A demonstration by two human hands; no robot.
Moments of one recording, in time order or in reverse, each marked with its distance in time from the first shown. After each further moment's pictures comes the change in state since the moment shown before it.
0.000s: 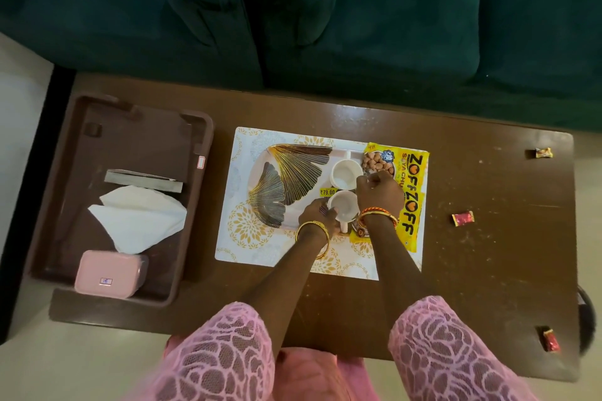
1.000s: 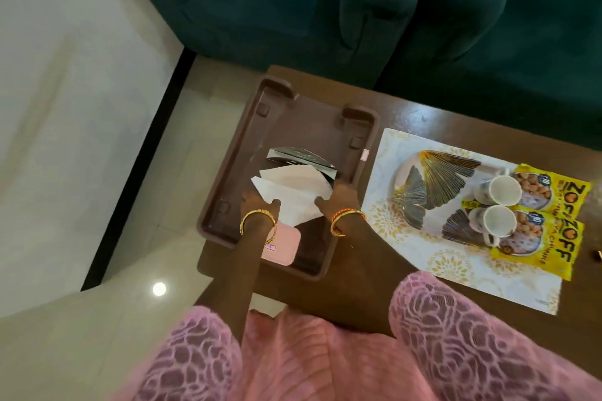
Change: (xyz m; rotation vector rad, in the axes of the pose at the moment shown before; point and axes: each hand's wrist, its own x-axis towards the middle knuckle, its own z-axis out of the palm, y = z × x) left_hand -0.003 -0.117 -0.385 0.207 0.424 -0.157; right_hand -0.227 -0.159 0.208 -0.268 -0.603 -0.376
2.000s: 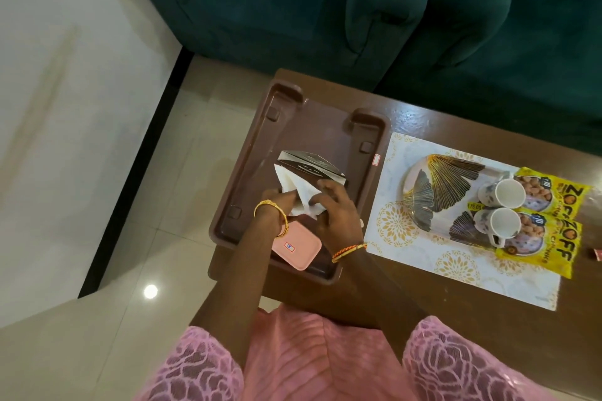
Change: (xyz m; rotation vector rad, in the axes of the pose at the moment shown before) left_hand 0.002 0.021 -0.027 -0.502 -0.321 -0.130; right_hand -0.051 -0.028 0.023 0.046 0.283 -0.488
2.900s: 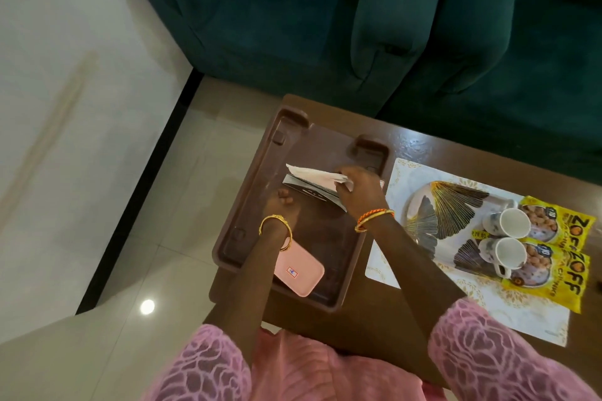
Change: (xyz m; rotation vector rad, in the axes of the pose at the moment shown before) left_hand 0.017 0.019 0.009 -0.070 0.111 0.191; right_hand 0.088 -0.008 -0.061 -0.081 -0.054 0.078
